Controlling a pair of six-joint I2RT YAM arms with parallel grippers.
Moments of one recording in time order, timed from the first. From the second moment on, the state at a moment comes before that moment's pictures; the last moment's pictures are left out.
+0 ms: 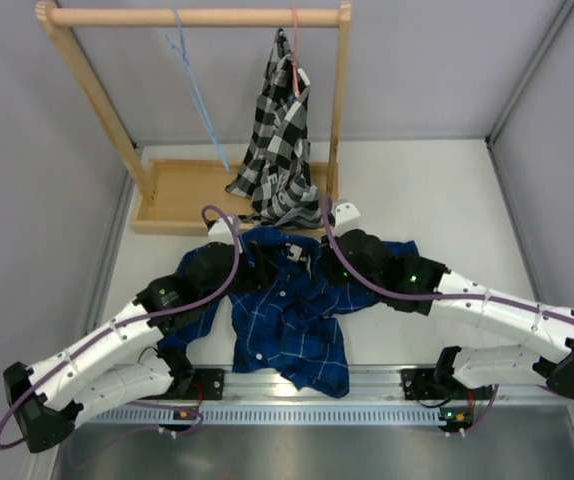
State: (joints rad) left arm -0.85 0.82 0.79 -0.53 -0.26 -0.76; right arm 1.08 1.15 1.02 -0.44 0.37 0.44
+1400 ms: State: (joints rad) left arm -0.80 0.56 0.62 -0.34 -0.34 -0.66; right arm 1.13 1.29 1.65 -0.46 0.25 0.22
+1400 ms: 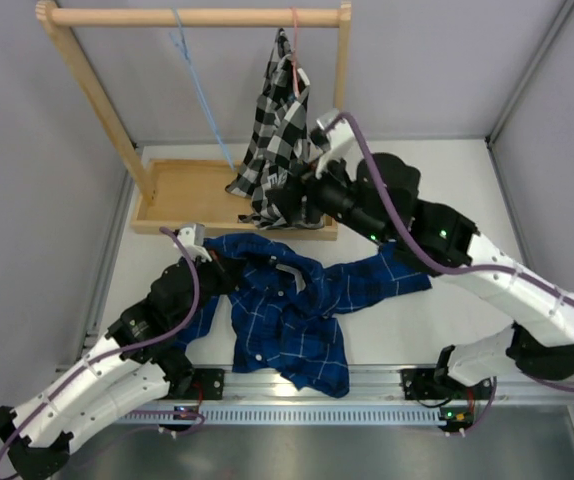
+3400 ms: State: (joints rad) left arm -0.80 0.53 0.51 -0.36 -0.35 -0.62; right arm 0.90 2.17 2.46 -0.31 0.18 -0.14
